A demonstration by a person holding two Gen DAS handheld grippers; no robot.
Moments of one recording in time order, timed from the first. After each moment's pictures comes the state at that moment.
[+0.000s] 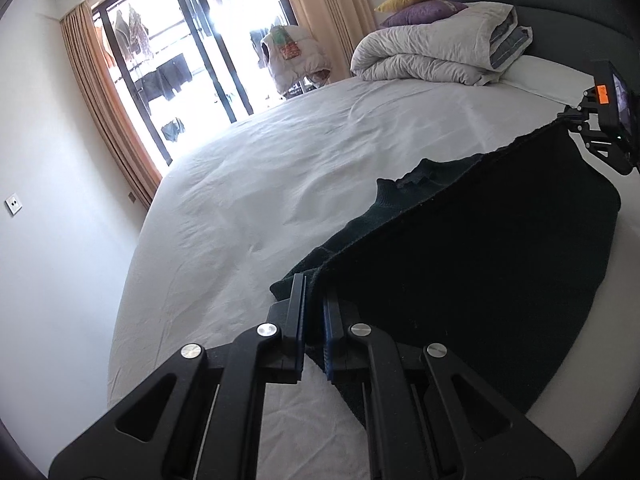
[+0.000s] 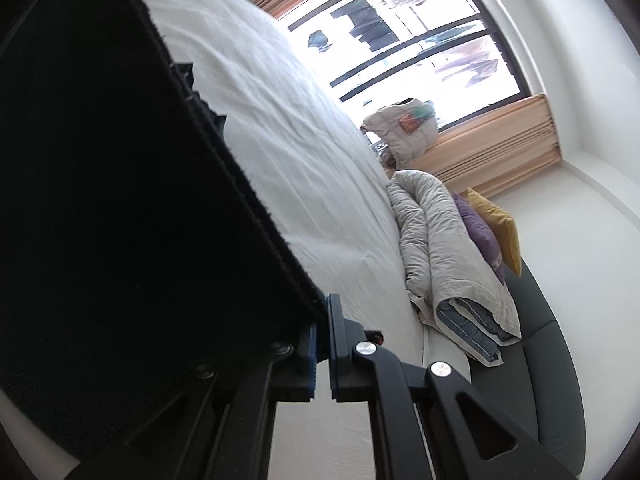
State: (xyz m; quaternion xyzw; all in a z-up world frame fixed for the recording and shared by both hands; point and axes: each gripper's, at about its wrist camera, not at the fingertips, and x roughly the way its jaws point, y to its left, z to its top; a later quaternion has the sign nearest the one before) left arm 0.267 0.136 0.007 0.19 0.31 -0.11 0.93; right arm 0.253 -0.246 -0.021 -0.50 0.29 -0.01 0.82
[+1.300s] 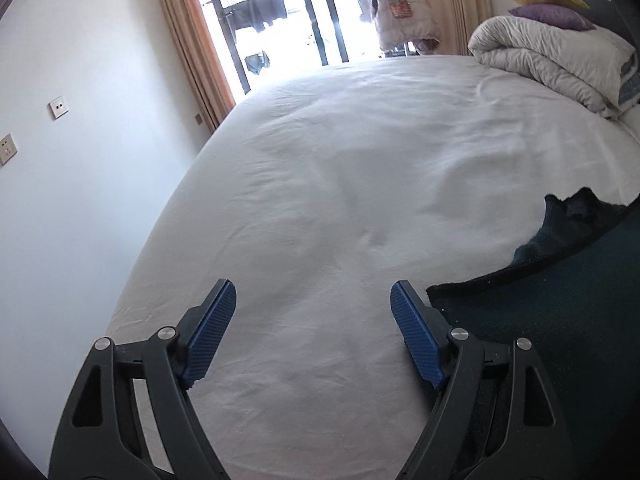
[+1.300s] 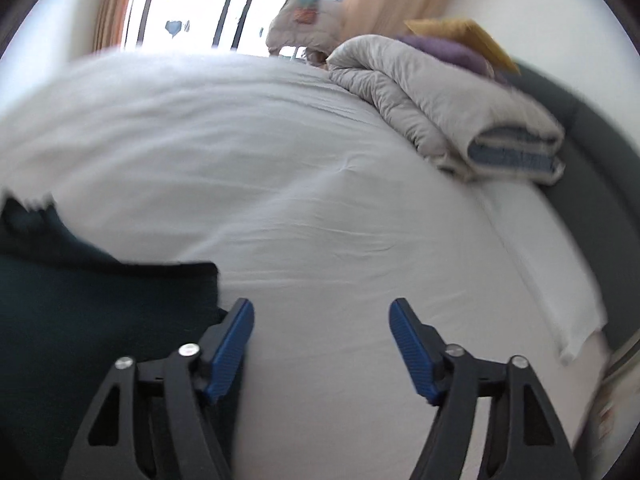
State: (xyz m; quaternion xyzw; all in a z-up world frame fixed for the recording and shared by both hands) left arm 0.420 0.212 -0.043 0.09 0.36 0.07 0.93; right arm 0.379 -0.348 -0.027 -0.10 0.40 -0.10 0.91
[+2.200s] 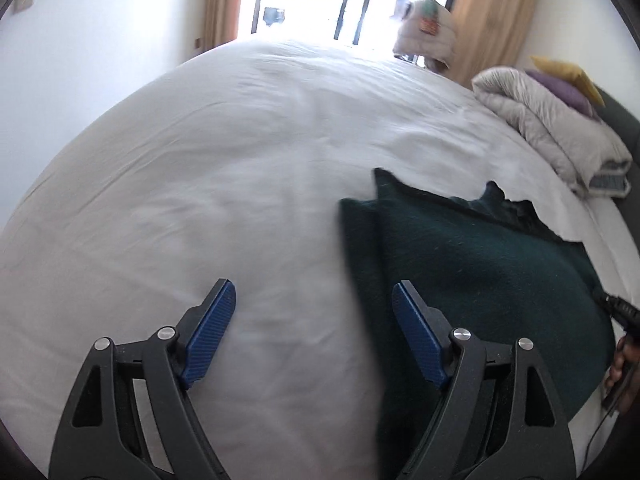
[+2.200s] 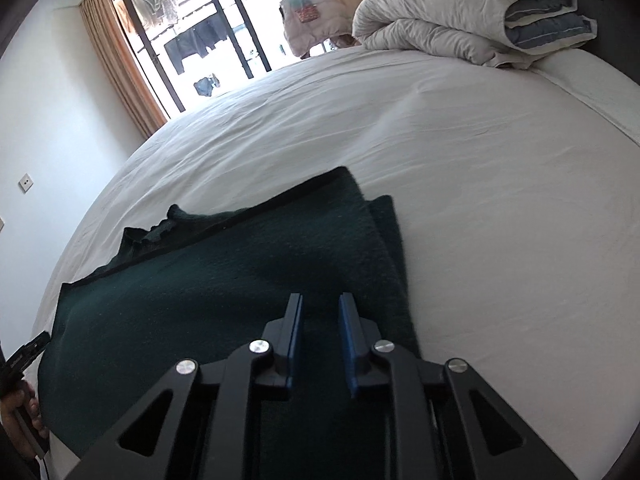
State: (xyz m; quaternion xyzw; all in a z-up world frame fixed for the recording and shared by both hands) left arm 0.345 0.225 -0.110 -0.13 0.40 0.03 0.91; right arm 0.308 -0.337 -0.085 0.14 0.40 0.02 0.90
